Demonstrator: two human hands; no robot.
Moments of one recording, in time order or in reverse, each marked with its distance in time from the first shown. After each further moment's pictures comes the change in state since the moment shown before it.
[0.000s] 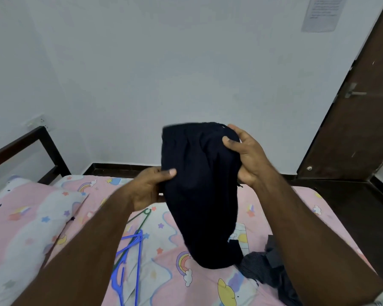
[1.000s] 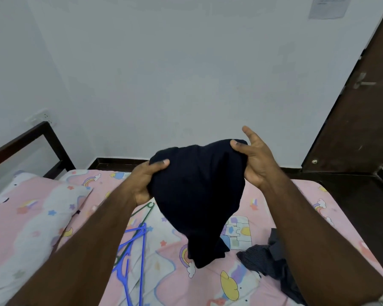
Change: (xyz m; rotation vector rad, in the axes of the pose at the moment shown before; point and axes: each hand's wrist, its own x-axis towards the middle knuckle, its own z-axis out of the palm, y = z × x) left_hand 0.005 -0.005 -0.003 -0.226 0.225 0.006; right_hand -0.004 0.011 -0.027 -0.053 0.056 0.052
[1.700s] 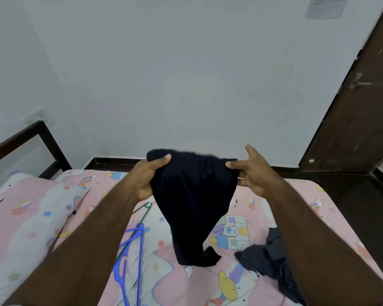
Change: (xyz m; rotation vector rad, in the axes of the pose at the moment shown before) left_hand 0.010 0.004 0.013 -0.028 0.080 -0.011; right_hand -0.007 0.011 -0.013 -0.355 0.049 0.197
